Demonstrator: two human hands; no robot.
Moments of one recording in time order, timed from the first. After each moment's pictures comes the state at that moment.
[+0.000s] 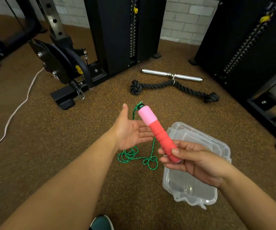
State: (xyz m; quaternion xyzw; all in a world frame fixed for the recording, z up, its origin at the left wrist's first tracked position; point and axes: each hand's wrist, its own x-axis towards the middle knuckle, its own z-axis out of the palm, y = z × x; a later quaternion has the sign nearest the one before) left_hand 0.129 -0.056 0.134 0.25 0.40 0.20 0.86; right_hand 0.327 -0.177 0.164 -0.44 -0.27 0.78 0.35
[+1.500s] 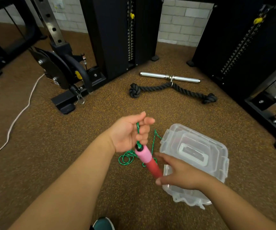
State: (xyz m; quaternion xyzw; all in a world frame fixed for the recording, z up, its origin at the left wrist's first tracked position) left_hand 0.130 -0.078 0.186 0.31 0.31 0.22 0.87; right_hand 0.316 -0.181 0.116 -0.59 -0.61 0.52 0.08
